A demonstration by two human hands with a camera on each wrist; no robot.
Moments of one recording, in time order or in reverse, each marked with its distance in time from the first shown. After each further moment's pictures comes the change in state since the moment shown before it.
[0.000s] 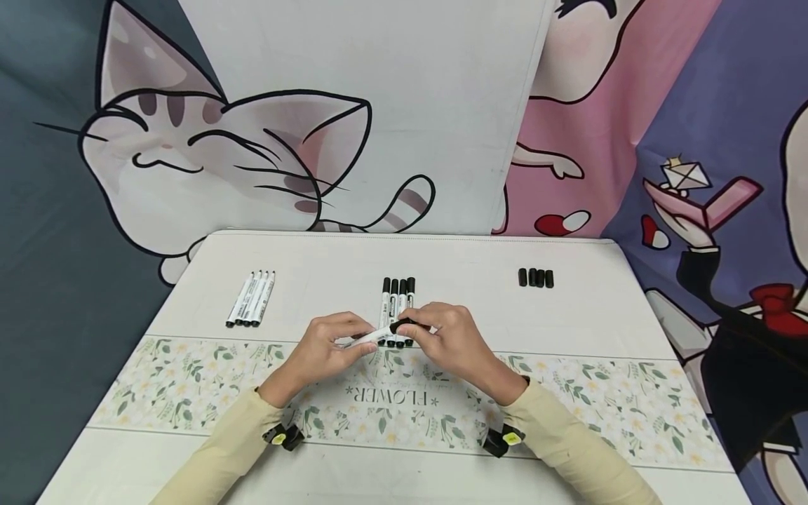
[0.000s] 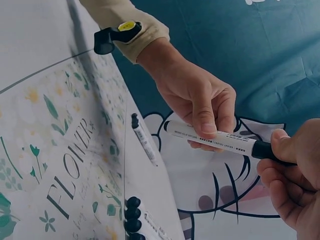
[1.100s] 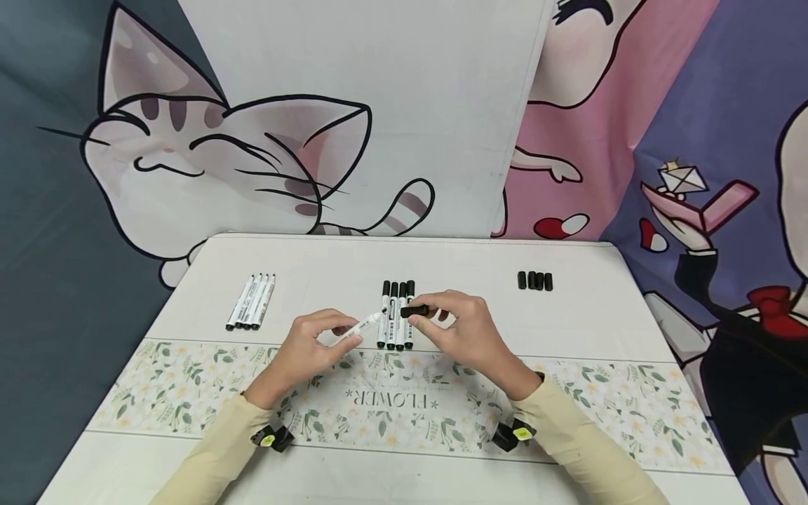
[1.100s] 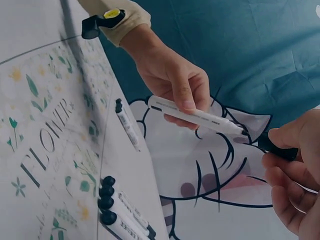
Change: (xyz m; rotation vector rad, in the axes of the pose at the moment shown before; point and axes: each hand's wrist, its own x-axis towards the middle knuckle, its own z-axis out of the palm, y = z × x) left_hand -0.008 -0.010 -0.016 0.056 0.067 -0.063; right_hand 0.004 0.003 -0.019 -0.023 0.104 0.077
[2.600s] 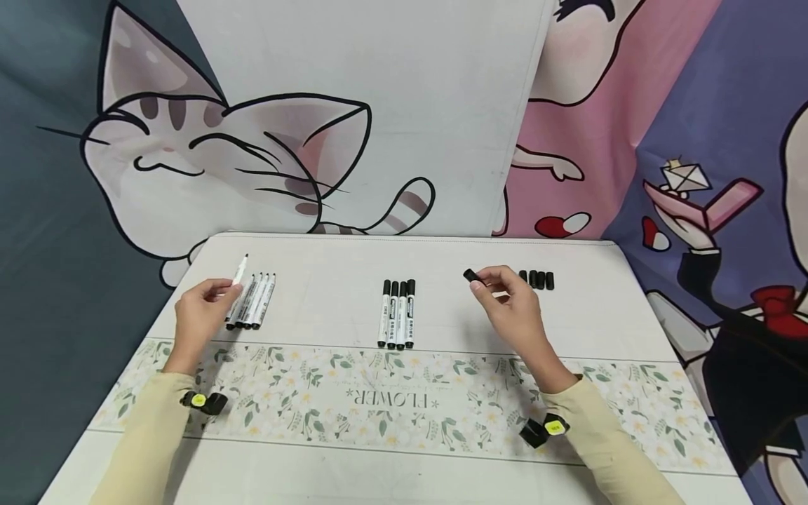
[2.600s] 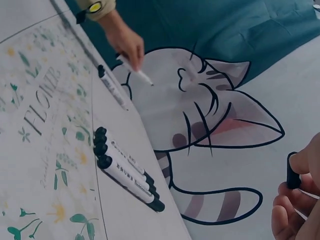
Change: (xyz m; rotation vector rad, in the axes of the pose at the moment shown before) left_hand -0.049 -0.109 -0.130 0.260 0.372 -0.744; right_hand -0.013 0.046 -0.041 0.041 0.155 0.452
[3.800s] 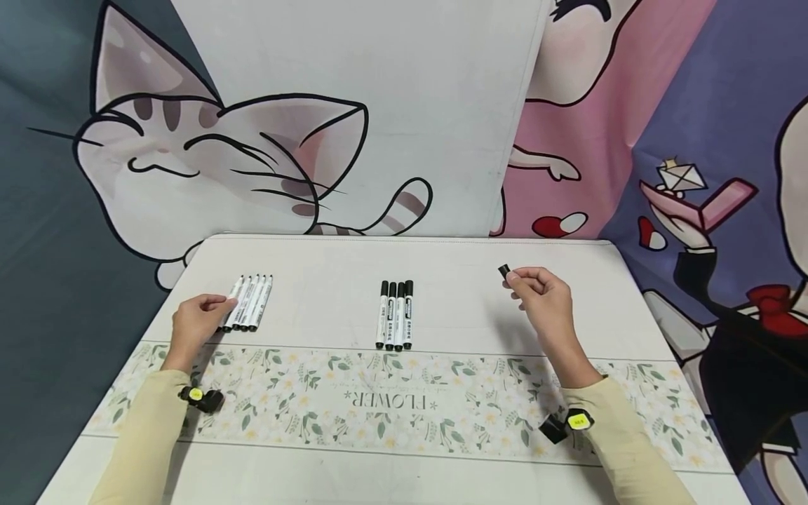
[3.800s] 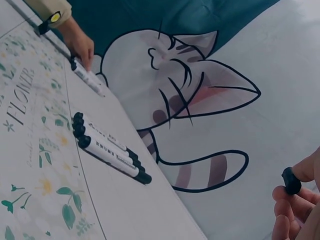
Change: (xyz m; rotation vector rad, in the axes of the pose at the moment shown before) left_hand 0.012 -0.047 0.003 0.074 -0.126 -0.170; right_hand 0.009 0.023 -0.036 0.376 0.085 0.379
